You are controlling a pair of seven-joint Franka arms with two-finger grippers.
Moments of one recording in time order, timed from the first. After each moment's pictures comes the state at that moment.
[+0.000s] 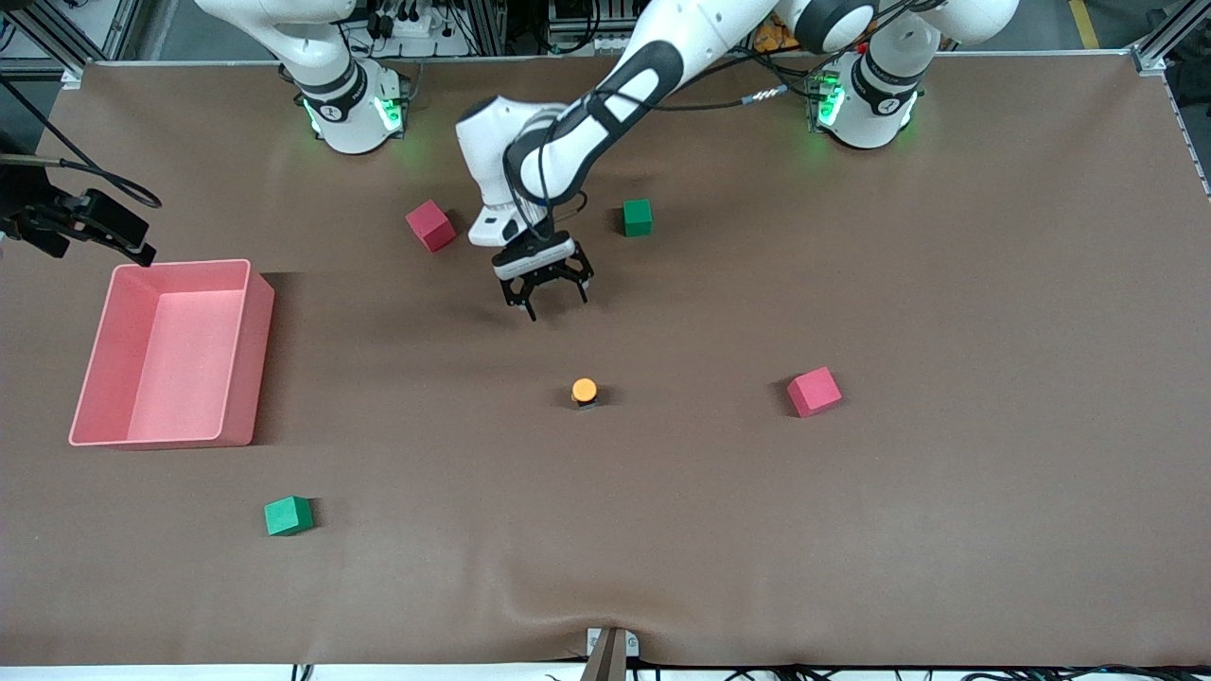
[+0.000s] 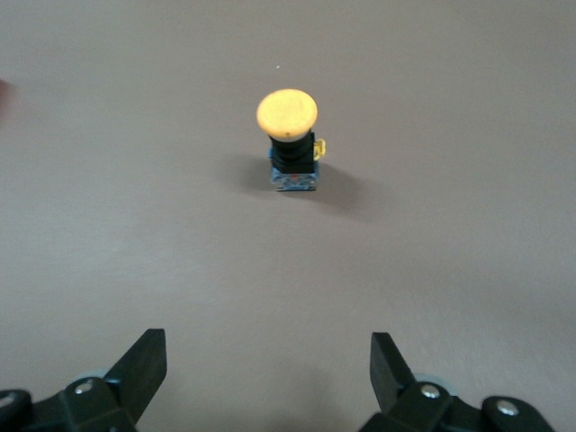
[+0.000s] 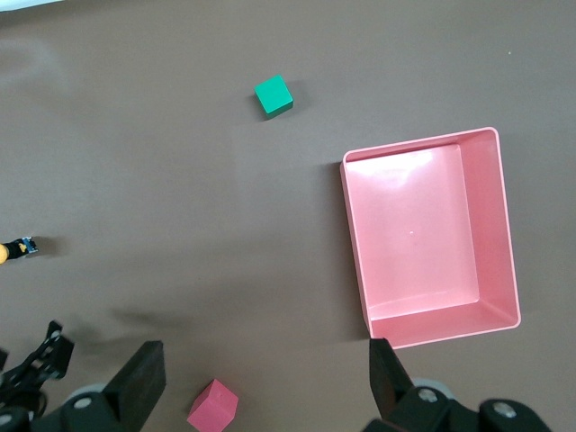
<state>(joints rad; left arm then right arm) -1.04 0.88 -0.13 -1.23 0.73 1.96 -1.74 -0.05 0.01 0.08 -1.48 -0.02 1.53 0.16</state>
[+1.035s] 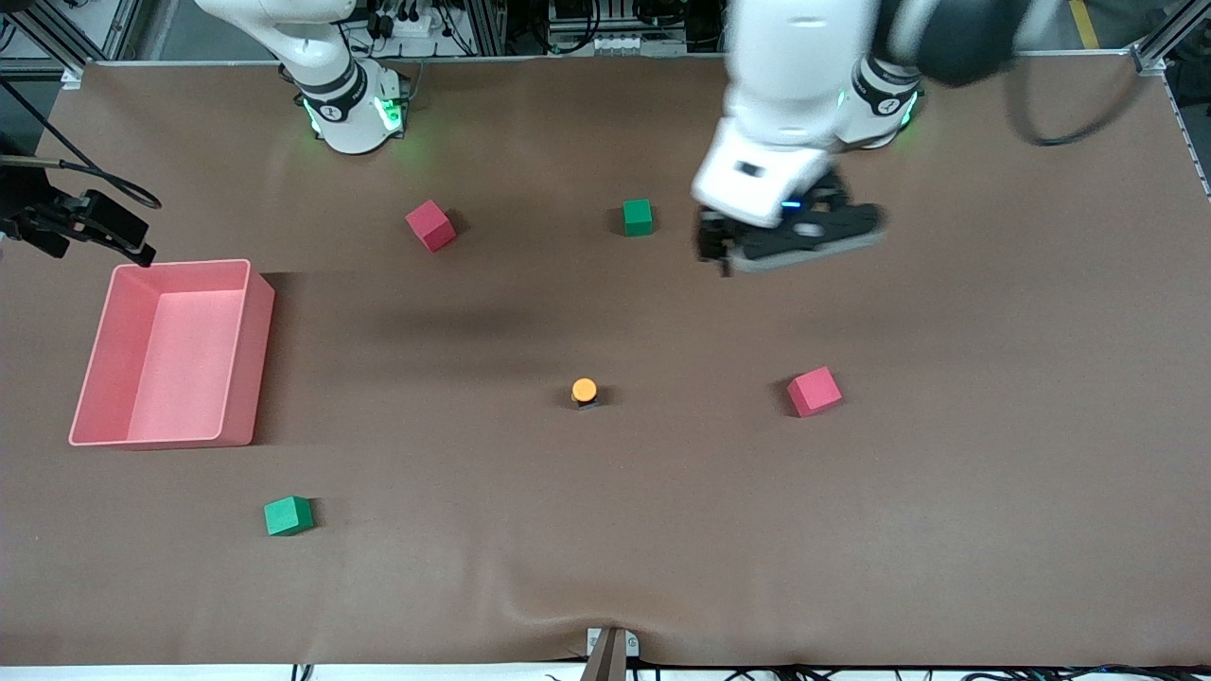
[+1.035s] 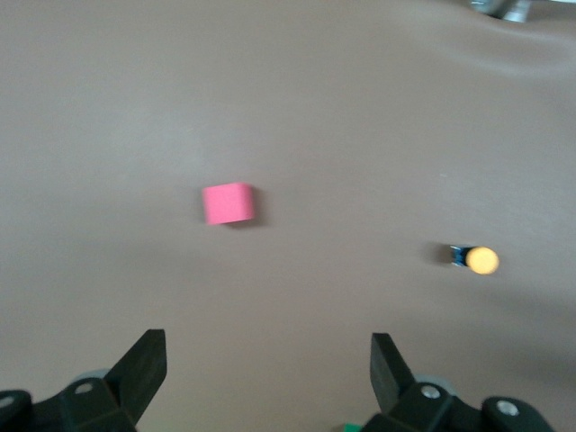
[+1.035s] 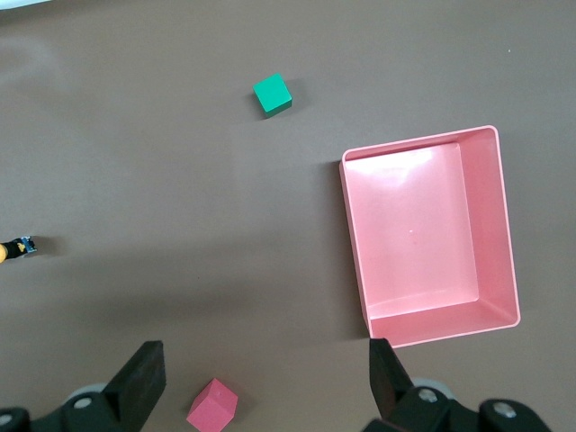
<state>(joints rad) -0.47 0.28 -0.12 -1.23 0.16 1.51 -0.81 -0.05 0.01 0.08 -1.48 -0.02 1.53 0.16</state>
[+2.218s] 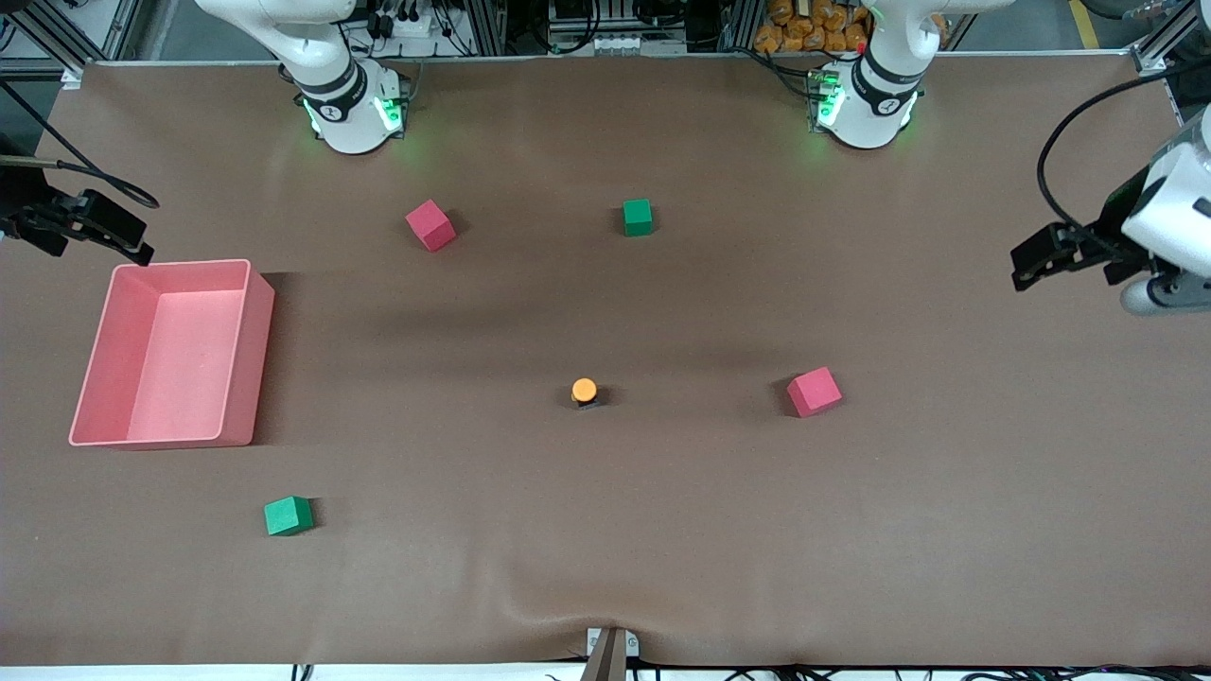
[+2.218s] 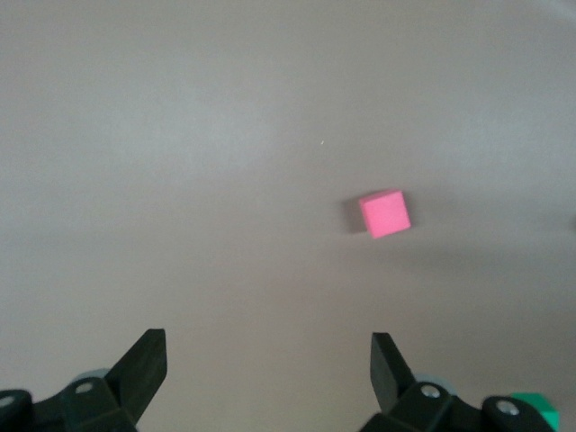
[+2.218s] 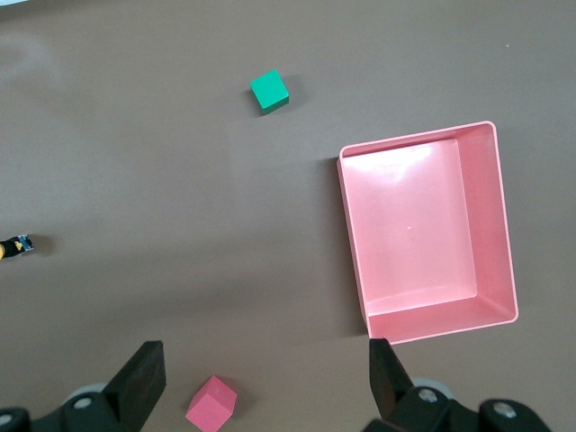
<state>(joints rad) 0.00 0.09 -0.13 -1.43 0.07 1.51 -0.16 -0.05 0.01 0.08 -1.48 -0.02 1.52 0.16</state>
